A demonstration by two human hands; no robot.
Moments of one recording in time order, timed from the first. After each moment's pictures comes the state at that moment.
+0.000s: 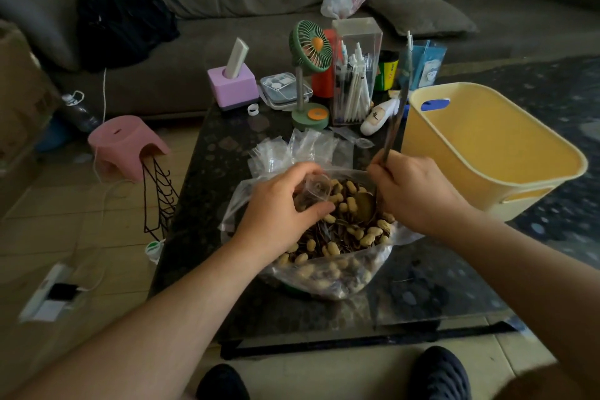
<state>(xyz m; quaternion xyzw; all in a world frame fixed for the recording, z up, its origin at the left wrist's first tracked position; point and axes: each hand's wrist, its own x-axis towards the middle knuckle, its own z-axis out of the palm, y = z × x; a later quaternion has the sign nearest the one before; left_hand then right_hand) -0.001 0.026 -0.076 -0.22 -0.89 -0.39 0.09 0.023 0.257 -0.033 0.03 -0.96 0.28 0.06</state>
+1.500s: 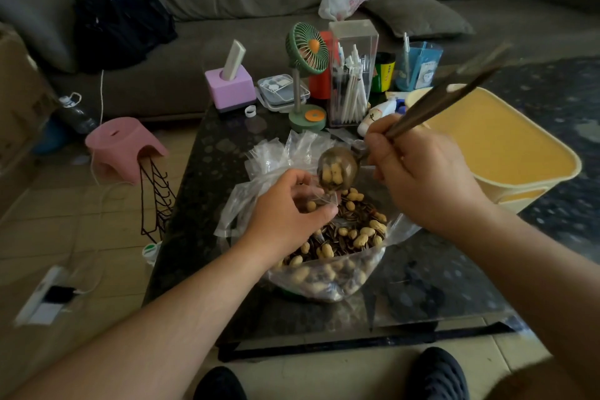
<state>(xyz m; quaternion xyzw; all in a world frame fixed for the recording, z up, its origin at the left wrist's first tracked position) 0.002 0.040 -0.081 -0.10 -0.84 -0.53 -0.07 0.037 0.251 -0.001 0.13 -0.91 0.29 0.26</state>
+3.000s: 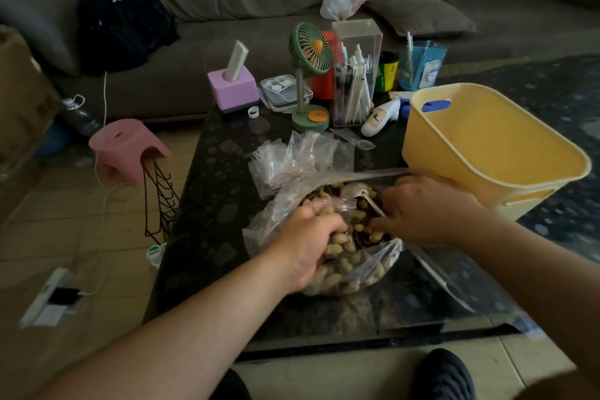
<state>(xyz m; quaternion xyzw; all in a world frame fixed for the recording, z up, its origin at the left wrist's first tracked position) 0.026 0.073 -0.071 0.10 -0.64 -0.71 -0.27 0.017 0.280 -0.044 0.09 -0.99 -0.04 -0.13</state>
